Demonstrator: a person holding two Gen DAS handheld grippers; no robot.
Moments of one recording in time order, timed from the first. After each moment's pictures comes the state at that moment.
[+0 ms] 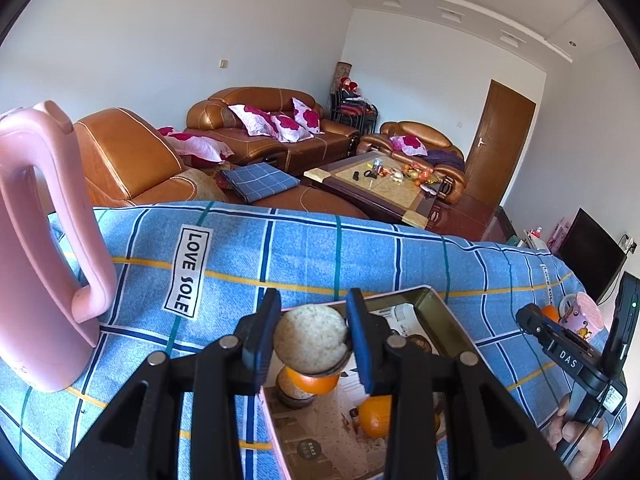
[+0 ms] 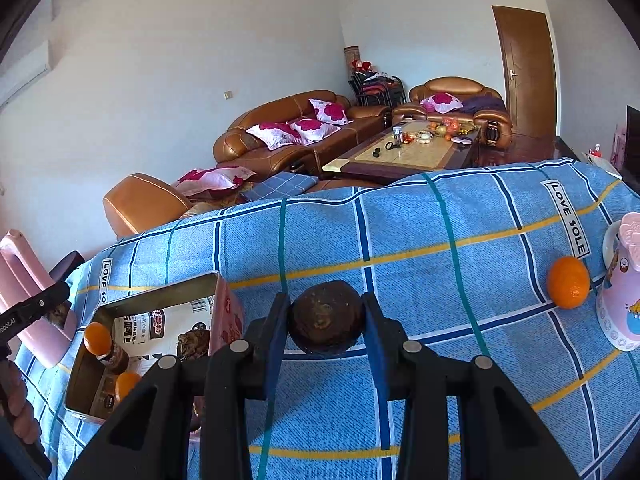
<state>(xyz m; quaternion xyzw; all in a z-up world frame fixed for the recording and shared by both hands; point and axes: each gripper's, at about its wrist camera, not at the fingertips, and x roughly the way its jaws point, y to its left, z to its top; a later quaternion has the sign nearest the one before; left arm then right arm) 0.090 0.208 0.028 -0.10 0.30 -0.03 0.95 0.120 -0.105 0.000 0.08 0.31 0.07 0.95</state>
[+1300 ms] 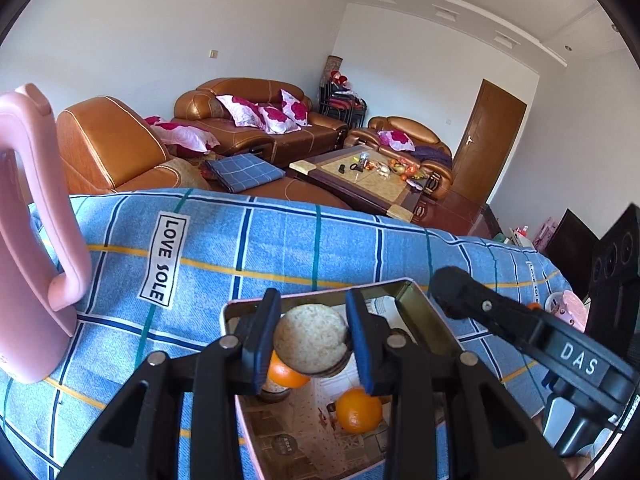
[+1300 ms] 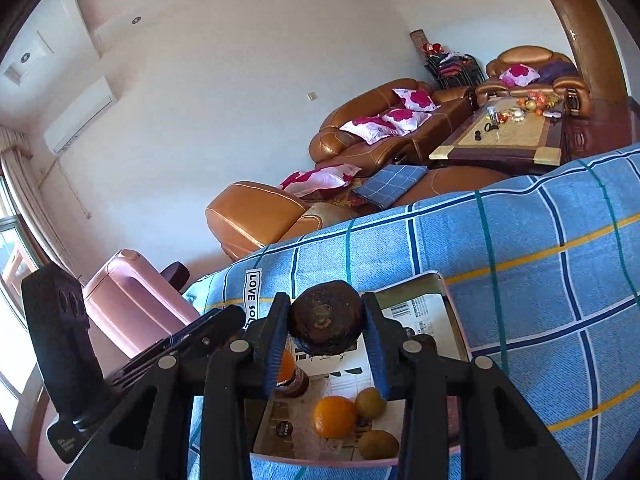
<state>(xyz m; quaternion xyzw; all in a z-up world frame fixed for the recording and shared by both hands) 0.095 0.193 0.017 -0.11 0.31 -0.06 0.94 0.130 -0.002 0.018 0.19 0.31 0.25 0.90</state>
